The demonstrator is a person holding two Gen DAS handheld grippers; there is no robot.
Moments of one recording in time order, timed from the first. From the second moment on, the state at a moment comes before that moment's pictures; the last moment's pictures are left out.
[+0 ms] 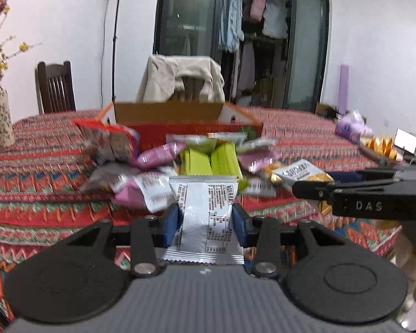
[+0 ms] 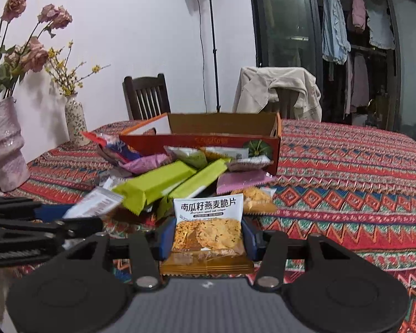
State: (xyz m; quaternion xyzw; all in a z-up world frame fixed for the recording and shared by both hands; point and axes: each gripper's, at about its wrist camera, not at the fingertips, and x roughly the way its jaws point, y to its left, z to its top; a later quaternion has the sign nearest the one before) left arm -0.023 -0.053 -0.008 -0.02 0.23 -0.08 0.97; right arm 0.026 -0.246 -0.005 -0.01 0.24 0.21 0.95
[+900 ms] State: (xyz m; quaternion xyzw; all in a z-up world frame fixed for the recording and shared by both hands) left arm 0.154 -0.008 0.109 -0.07 0.14 0.00 0.99; right arm 0.204 -0.209 0.093 0.02 0.19 0.13 0.97
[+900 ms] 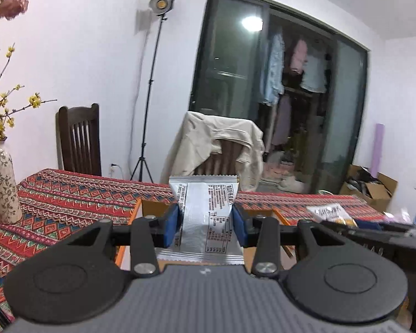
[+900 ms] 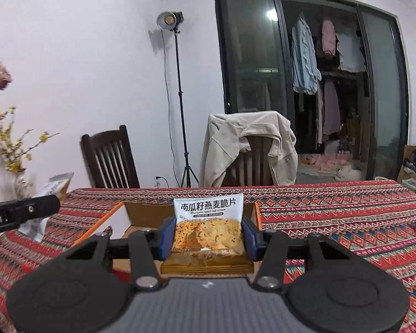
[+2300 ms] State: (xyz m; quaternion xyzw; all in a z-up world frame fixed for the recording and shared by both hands) left arm 0.175 0.019 0.093 -0.11 0.14 0.06 0.98; right arm 0.222 -0.200 0.052 0.05 0.19 0.14 0.97
